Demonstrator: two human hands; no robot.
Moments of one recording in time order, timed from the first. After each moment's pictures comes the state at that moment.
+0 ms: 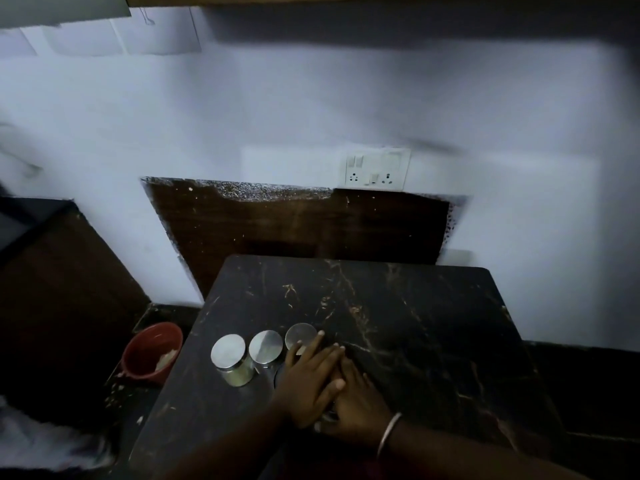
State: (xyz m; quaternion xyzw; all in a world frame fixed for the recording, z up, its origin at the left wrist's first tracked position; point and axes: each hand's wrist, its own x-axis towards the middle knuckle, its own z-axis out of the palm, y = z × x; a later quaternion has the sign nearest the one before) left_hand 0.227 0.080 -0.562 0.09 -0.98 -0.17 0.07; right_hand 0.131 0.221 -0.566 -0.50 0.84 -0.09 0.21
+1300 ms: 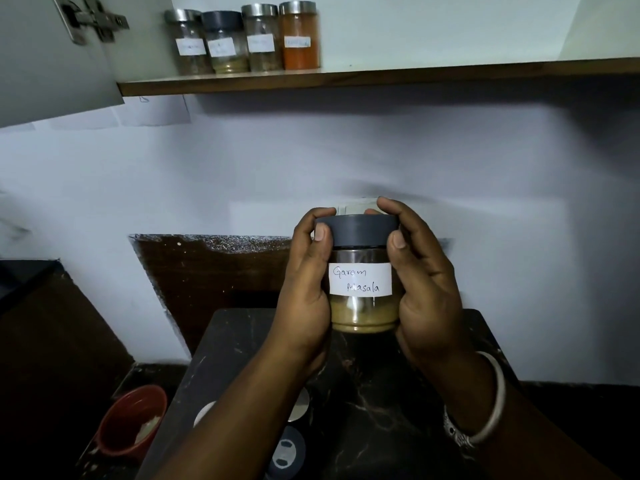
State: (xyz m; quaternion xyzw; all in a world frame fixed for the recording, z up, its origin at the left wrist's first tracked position) left_hand 0.147 0.117 -0.246 0.01 -0.54 -0.77 0.33; right_hand 0.073 0.216 -0.249 -0.38 0.44 -0.81 0.06
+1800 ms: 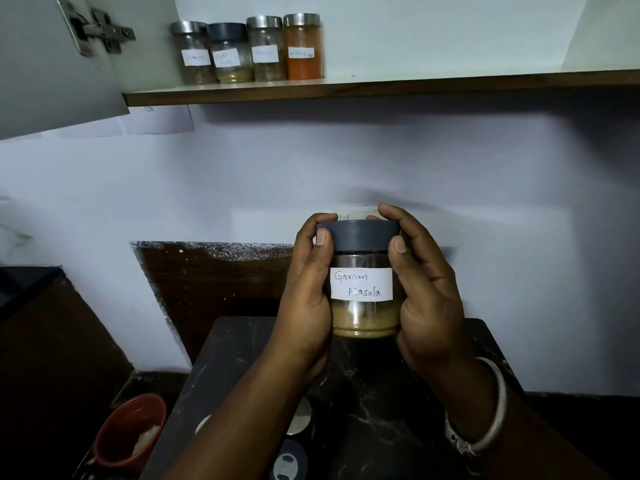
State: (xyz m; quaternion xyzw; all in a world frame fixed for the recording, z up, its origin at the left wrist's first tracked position) left_hand 0.141 0.108 -0.243 0.00 -0.55 -0.77 0.33; right_hand 0.070 0.208 -0.245 -0.38 0.43 -0.82 0.07
